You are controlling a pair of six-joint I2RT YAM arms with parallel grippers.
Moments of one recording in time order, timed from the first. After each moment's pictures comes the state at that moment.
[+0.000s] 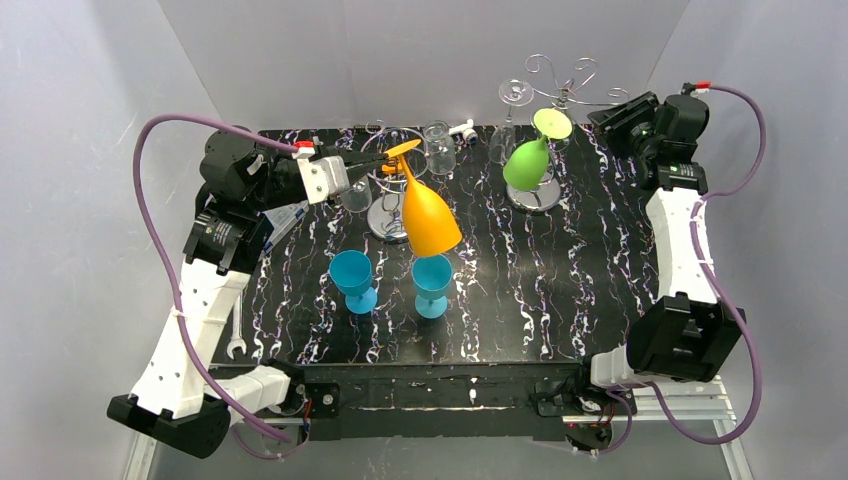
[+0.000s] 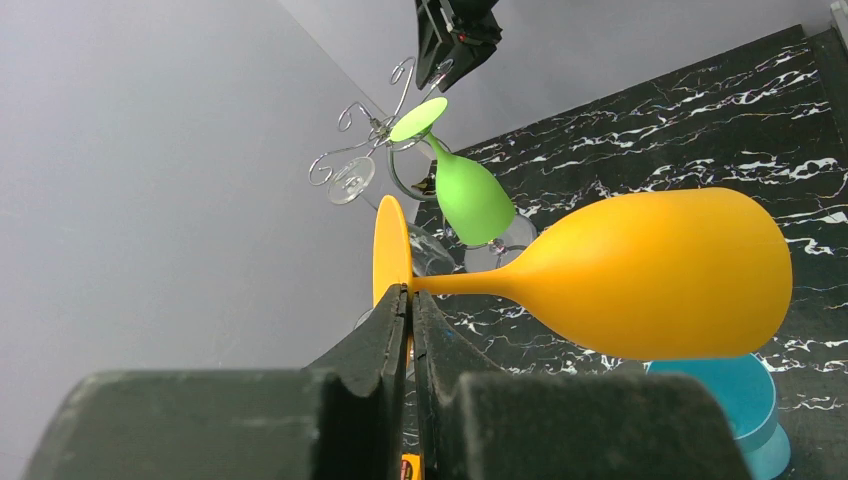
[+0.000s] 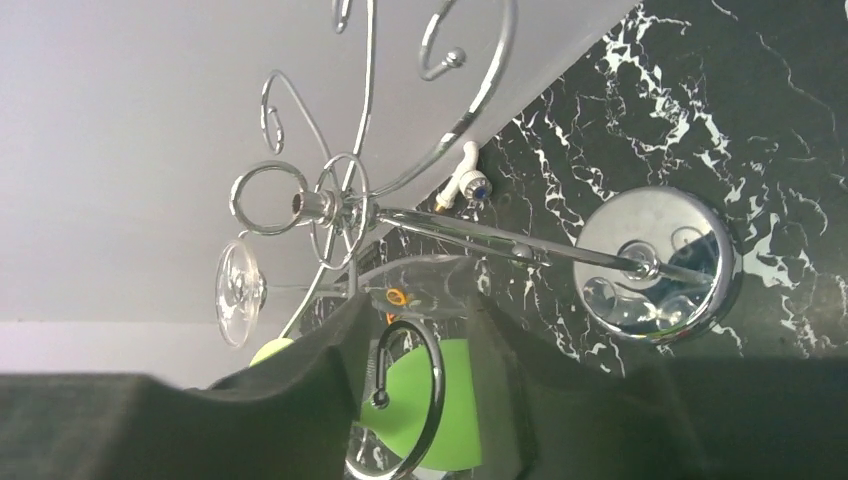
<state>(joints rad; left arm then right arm) -0.36 1.10 1.48 -0.32 0.92 0.63 -0.15 1.43 1.43 -0.27 -0.27 0.89</state>
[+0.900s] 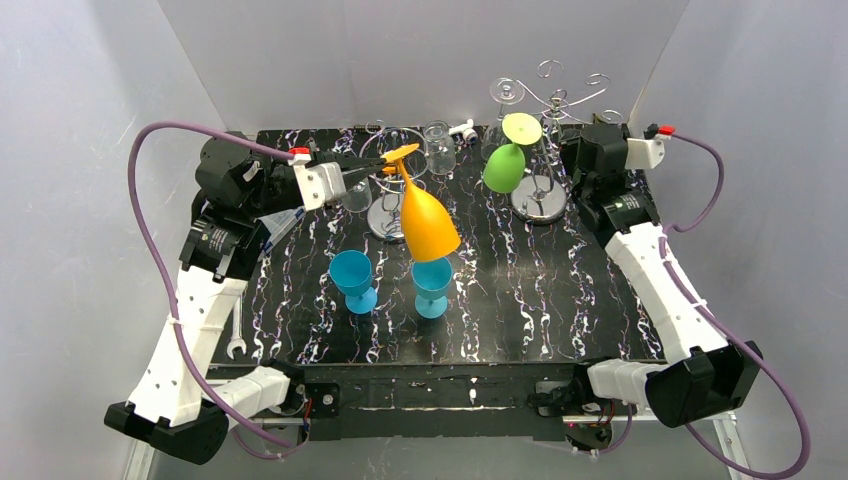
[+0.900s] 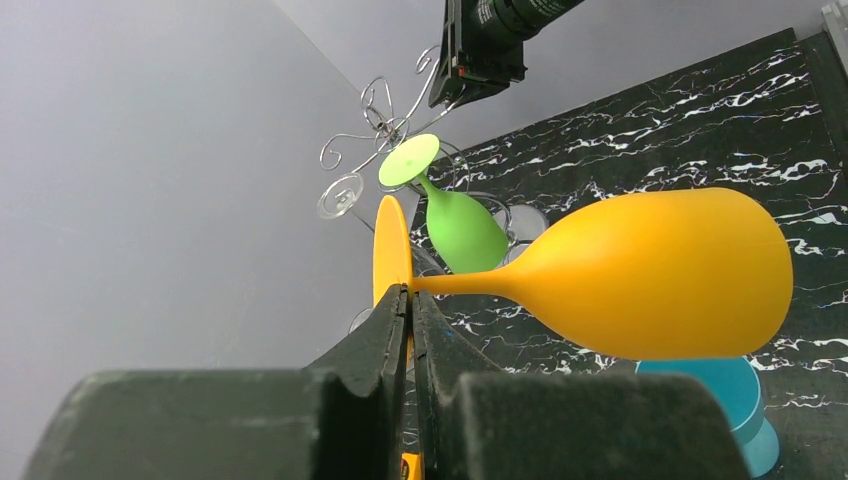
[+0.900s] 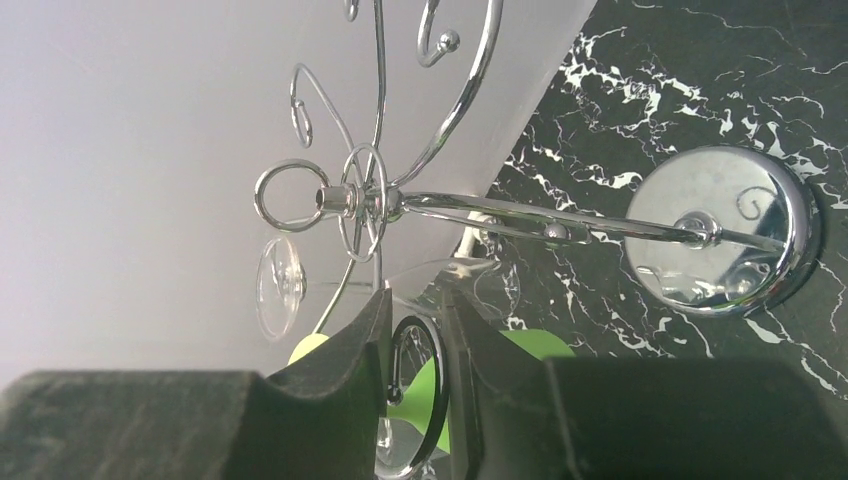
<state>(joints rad) -0.36 1.07 1.47 -0.33 0.92 0.63 0.30 1.23 1.26 -0.31 0.54 1.20</state>
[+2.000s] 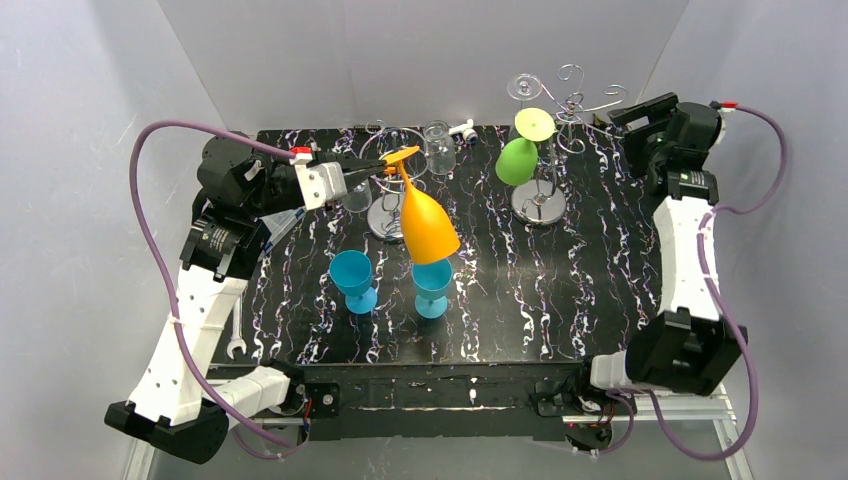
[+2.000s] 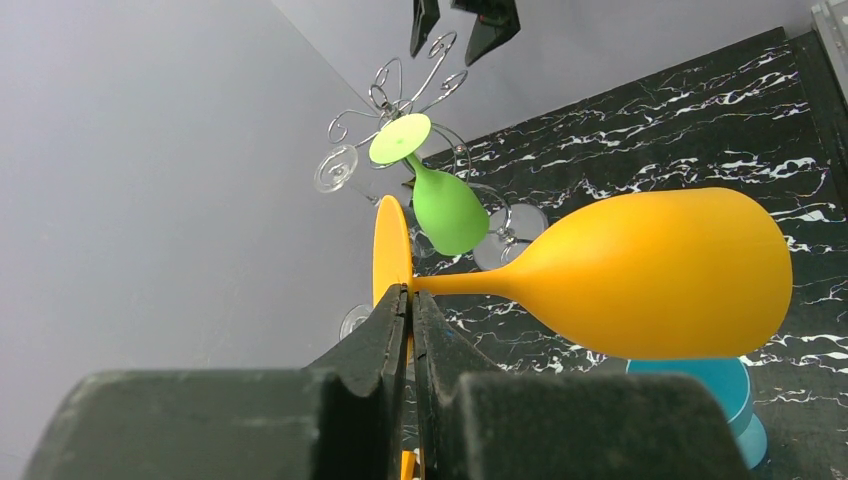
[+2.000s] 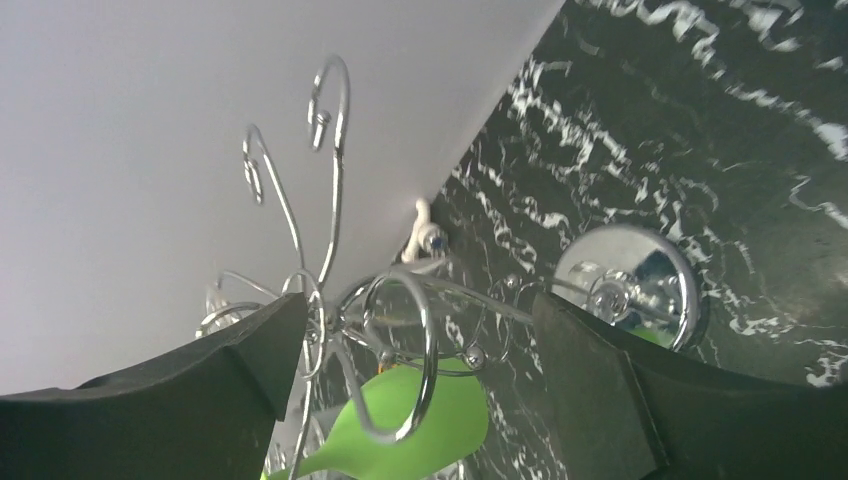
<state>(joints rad) -0.36 1.07 1.47 -0.35 0.92 0.63 -0.18 1.33 1.39 -0.38 -0.05 0.99</state>
